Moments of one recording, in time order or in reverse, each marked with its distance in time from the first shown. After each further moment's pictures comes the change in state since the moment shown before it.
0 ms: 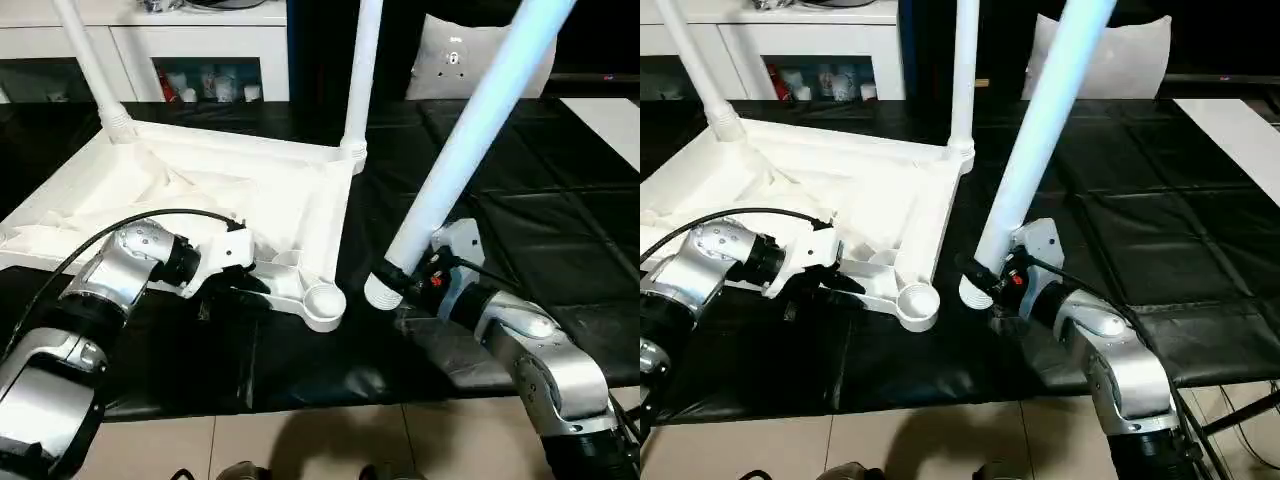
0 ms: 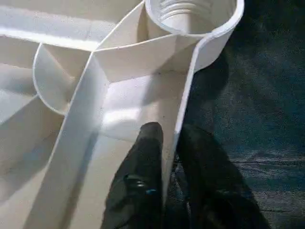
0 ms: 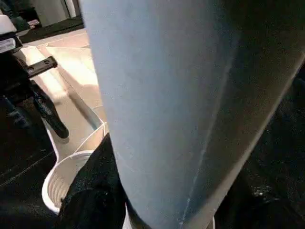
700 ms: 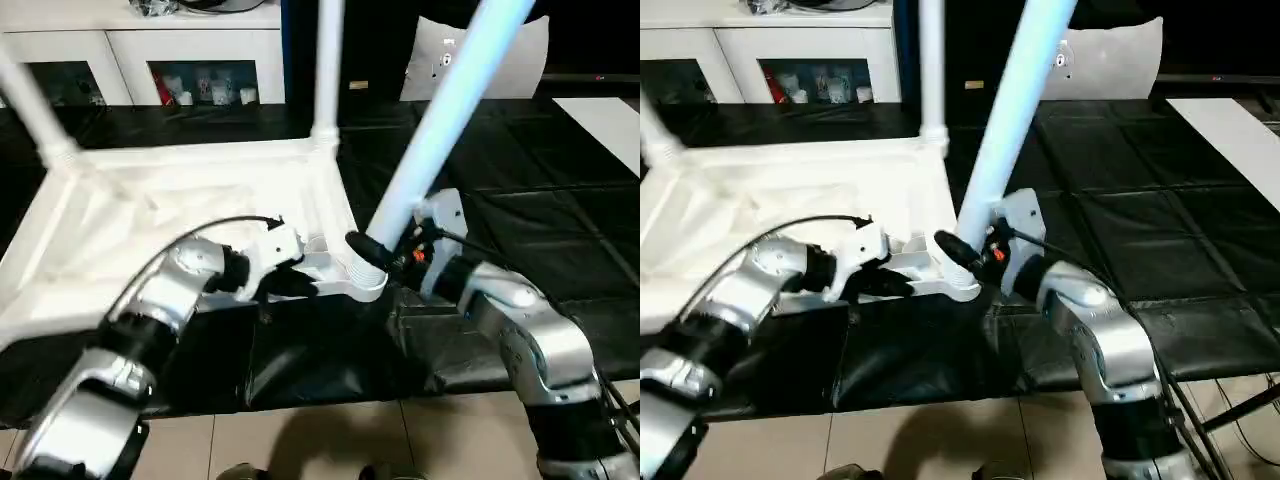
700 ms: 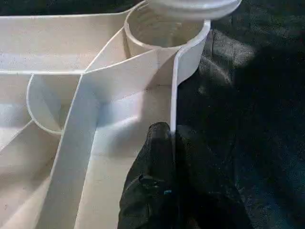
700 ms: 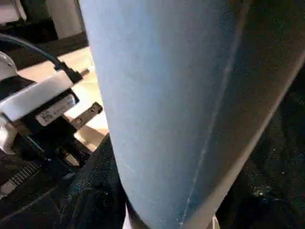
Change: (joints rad) left arm 0.126 -0.178 0.053 -0.256 0.009 0.243 0.291; right arm -0.148 0.023 0.042 0.036 -0.003 0.059 -0.004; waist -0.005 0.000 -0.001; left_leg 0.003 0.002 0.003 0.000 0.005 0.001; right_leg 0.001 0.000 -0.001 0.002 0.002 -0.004
